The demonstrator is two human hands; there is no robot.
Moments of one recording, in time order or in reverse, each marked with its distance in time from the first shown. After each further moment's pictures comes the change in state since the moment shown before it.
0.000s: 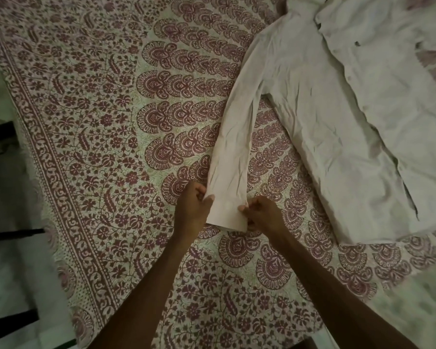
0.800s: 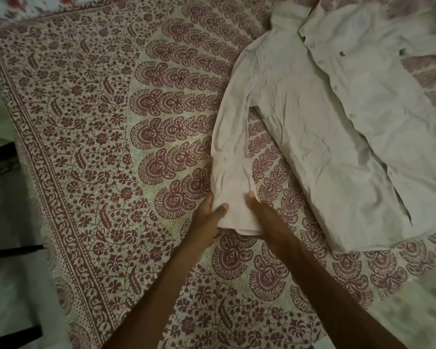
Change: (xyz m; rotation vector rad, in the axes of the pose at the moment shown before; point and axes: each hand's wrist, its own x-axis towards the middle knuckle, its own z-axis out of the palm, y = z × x) left_hand -0.016 0.047 0.020 -0.486 -0.325 -0.291; right_hand -0.019 -0.029 -0.035 0.340 -0.213 0.087
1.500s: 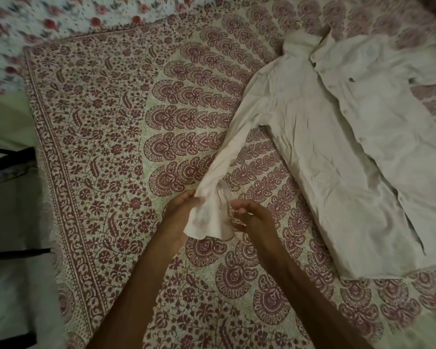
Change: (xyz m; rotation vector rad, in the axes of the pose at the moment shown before) left_hand 0.009 0.048 -0.055 -0.273 0.122 0.047; right_hand -0.002 -0.032 0.046 -0.058 0.071 -0.316
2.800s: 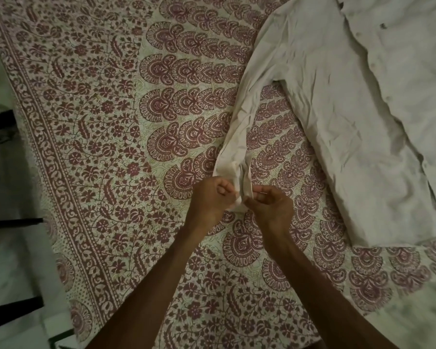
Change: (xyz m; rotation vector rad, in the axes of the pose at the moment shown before) left_hand -0.003 -0.057 0.018 0.671 0.000 0.201; right_hand -0.003 0.058 0.010 -0.025 0.377 0.072
